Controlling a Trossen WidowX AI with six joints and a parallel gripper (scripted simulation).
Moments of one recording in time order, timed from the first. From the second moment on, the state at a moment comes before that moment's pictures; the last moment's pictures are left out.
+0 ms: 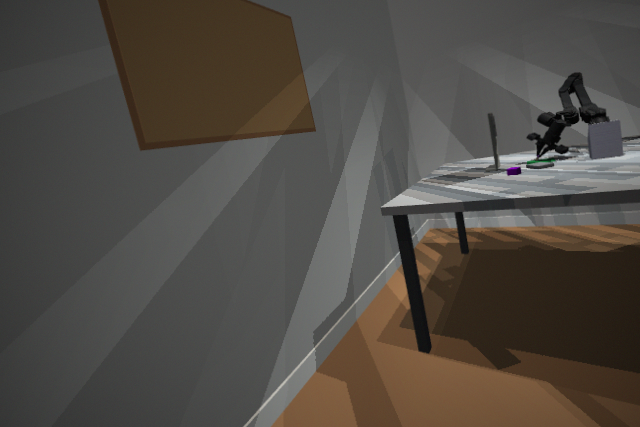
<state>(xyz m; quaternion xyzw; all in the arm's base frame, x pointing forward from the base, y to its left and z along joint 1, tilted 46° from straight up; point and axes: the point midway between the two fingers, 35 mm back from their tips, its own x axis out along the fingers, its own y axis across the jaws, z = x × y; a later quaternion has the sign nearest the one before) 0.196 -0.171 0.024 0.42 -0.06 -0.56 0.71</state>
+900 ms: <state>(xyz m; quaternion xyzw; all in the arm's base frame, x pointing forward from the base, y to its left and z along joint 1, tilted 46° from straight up) 0.193 -0.177 0.022 0.42 -0.06 -0.56 0.71</state>
